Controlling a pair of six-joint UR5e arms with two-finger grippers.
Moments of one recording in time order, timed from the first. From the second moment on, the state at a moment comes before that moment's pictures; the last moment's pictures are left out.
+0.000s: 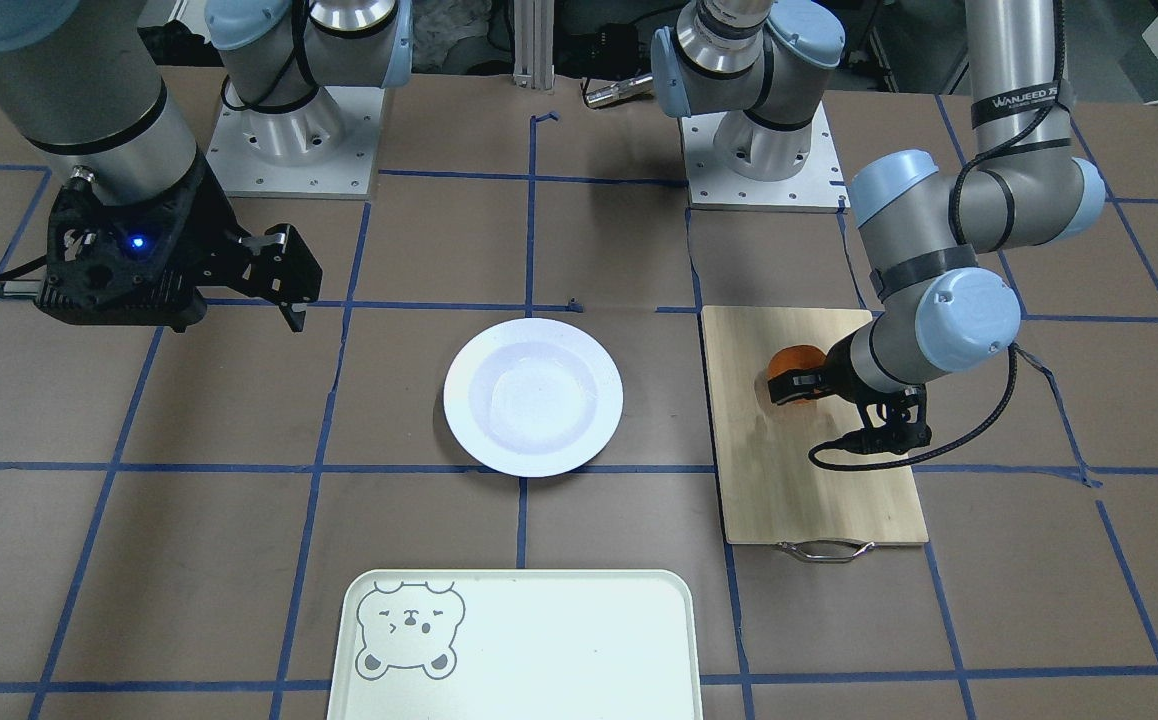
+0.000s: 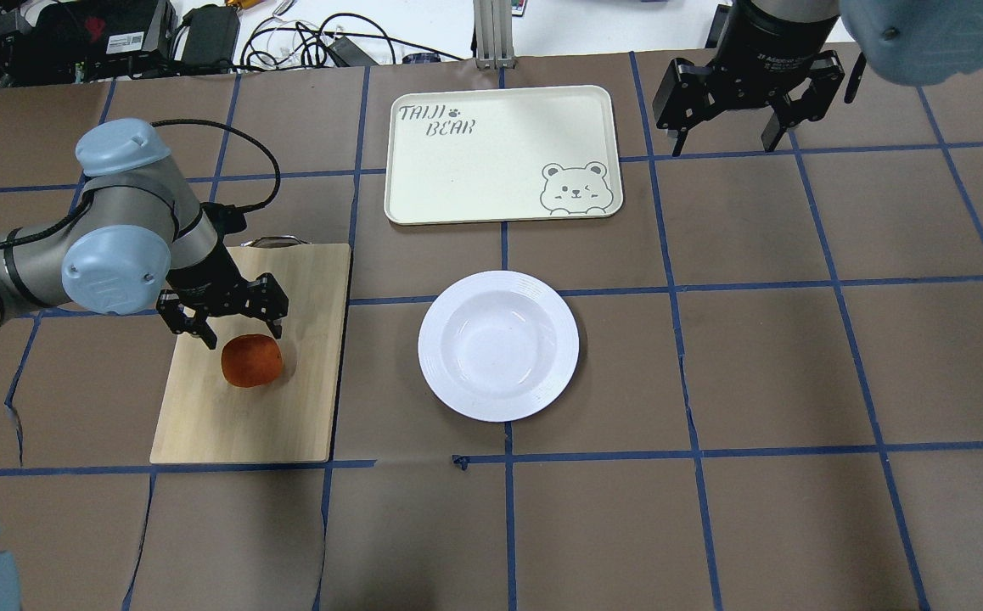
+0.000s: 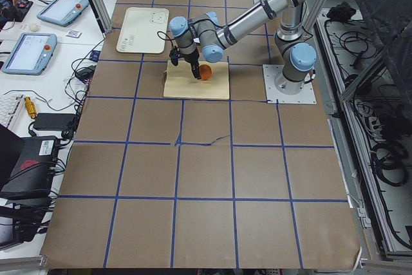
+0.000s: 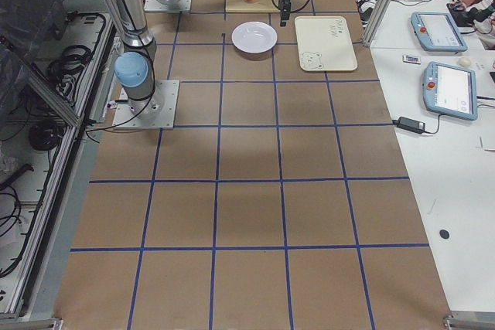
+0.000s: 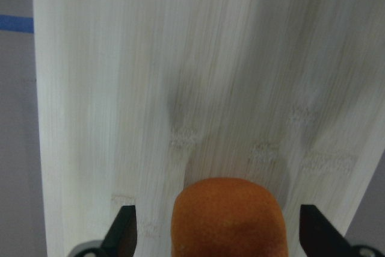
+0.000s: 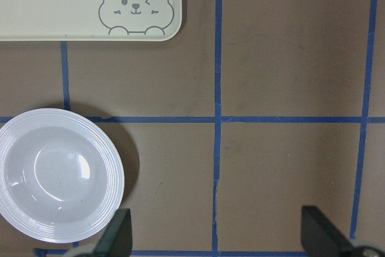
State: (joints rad) left arm -1.35 -1.87 -1.94 -1.19 1.60 0.07; right arm 1.59 -1.43 1.44 -1.59 -1.56 0.01
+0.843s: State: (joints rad) left arm -1.35 -1.86 -1.96 -1.20 1.60 0.07; right arm 1.59 -1.43 1.44 -1.59 -1.56 0.01
